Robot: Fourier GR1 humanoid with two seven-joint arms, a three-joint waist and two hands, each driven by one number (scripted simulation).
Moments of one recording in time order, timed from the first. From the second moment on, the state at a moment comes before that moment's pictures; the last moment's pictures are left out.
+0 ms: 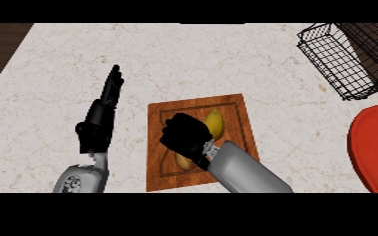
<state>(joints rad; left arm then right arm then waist) -0.14 0.02 -0.10 -1.56 -0.18 0.19 0.04 -0.60 0.00 0.74 -1.13 1.20 0.26 -0.17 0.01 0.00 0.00</state>
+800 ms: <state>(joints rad) -0.12 0.04 -0.04 -1.58 -0.17 0.20 0.05 -0.67 -0.22 0.07 -0.84 1.11 0.21 0.71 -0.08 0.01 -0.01</state>
